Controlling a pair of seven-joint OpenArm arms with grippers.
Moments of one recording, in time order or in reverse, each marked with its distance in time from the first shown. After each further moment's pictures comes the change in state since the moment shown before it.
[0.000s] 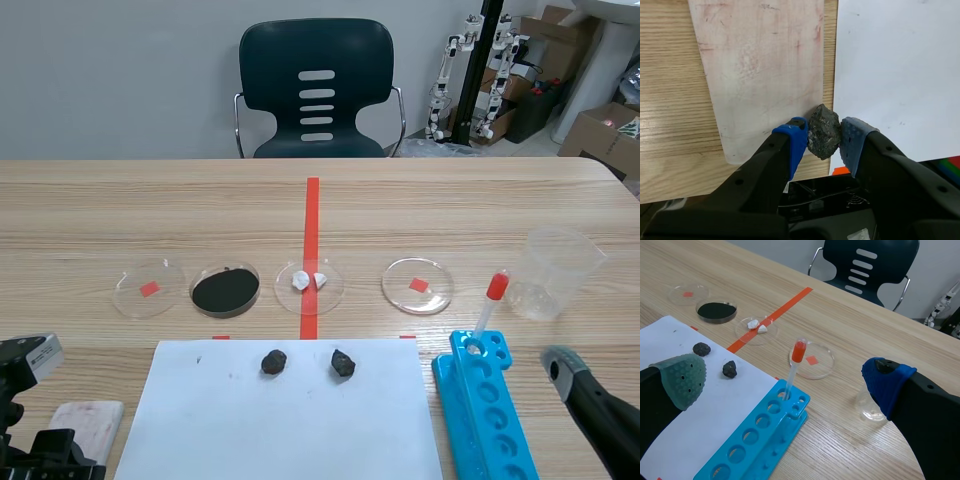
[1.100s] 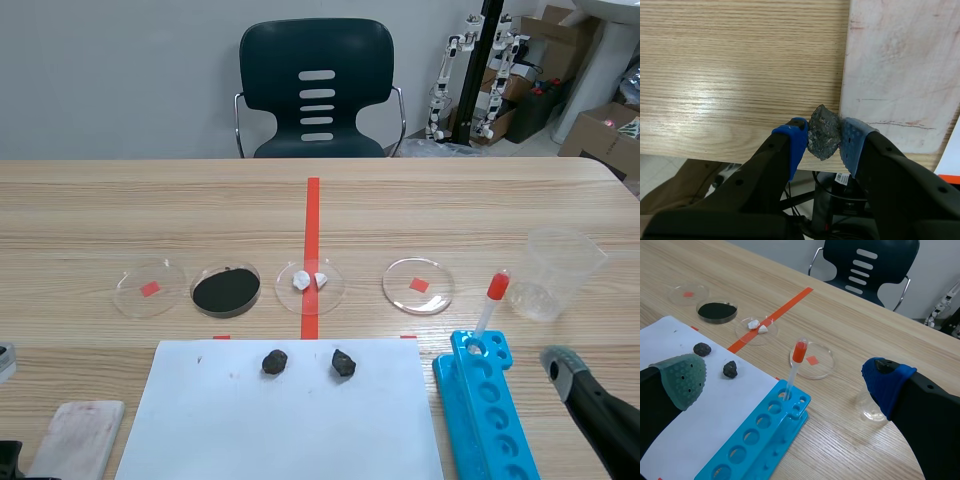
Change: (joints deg) left arm 0.0 -1.0 -0.8 0.0 11.8 5.6 3.9; right arm 0.0 0.0 0.0 0.0 0.0 0.0 0.0
